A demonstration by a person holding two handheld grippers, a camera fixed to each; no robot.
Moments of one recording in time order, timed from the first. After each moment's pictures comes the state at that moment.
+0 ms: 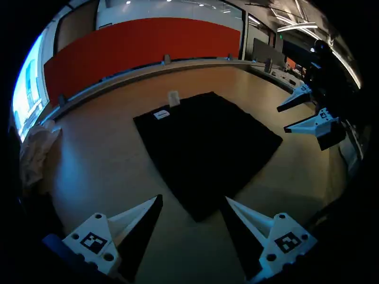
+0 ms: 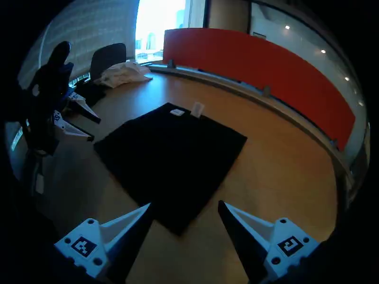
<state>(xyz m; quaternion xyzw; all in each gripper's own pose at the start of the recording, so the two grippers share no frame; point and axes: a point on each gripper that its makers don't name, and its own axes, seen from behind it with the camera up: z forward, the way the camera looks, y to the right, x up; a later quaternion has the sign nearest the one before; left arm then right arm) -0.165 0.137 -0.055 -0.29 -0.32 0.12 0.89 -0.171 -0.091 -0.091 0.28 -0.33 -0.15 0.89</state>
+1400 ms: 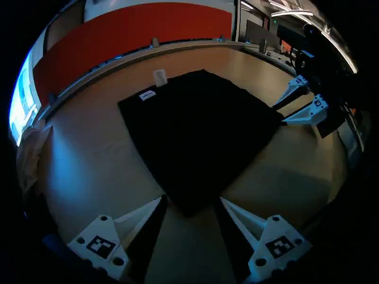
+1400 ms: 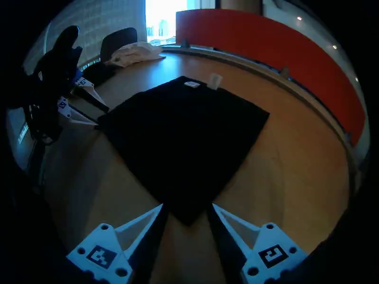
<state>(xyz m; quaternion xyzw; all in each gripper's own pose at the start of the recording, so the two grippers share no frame) -0.204 0.149 -0.065 -0.30 -0.36 0.16 0.87 -0.222 -0.096 -0.106 0.32 -0.39 -0.16 0.85</state>
